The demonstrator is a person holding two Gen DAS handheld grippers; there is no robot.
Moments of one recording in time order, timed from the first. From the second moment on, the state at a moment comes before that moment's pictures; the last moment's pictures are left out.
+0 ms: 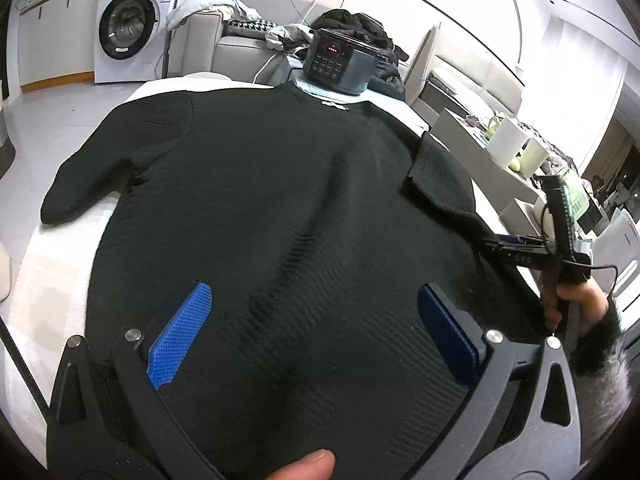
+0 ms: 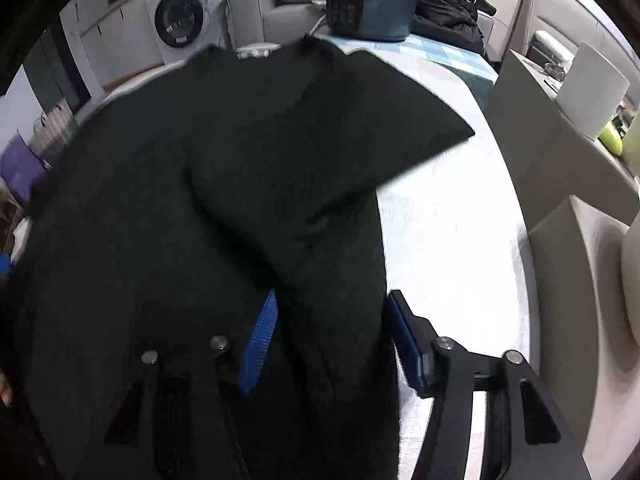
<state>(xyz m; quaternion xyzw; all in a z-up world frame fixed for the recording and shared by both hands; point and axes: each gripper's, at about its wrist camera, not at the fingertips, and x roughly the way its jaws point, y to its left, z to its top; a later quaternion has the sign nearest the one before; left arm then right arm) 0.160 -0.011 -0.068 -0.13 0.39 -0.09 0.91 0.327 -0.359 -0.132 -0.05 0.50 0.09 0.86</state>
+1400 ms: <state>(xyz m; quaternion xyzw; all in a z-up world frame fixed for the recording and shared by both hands) 0.228 0.210 -0.119 -0.47 0.38 0.09 0.79 0.288 -0.307 -0.053 0.06 0.38 0.11 0.92</state>
